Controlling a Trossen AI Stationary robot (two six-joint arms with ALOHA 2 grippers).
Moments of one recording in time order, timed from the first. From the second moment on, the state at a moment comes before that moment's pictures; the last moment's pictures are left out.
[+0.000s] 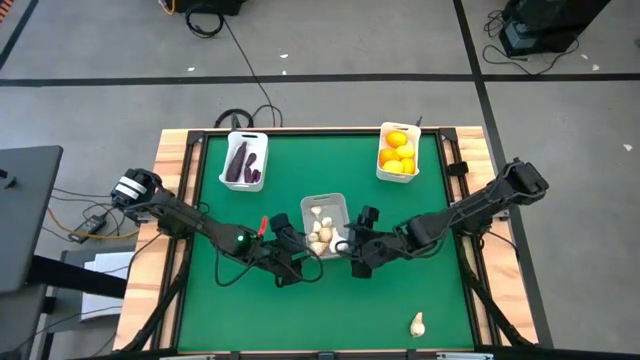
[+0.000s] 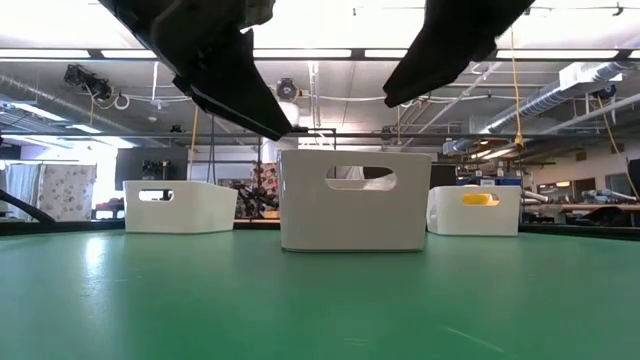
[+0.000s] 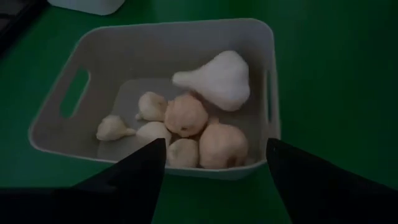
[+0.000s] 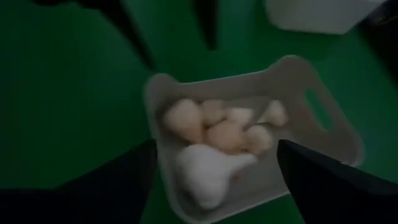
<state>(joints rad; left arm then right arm) -0.41 1.60 0.96 -0.18 -0.59 -0.40 0.39 1.55 1.05 -0.35 0.53 0.32</state>
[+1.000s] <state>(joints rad) -0.41 1.60 0.96 -0.16 -0.56 -0.29 0.90 1.55 1.18 -0.83 0.12 1.36</state>
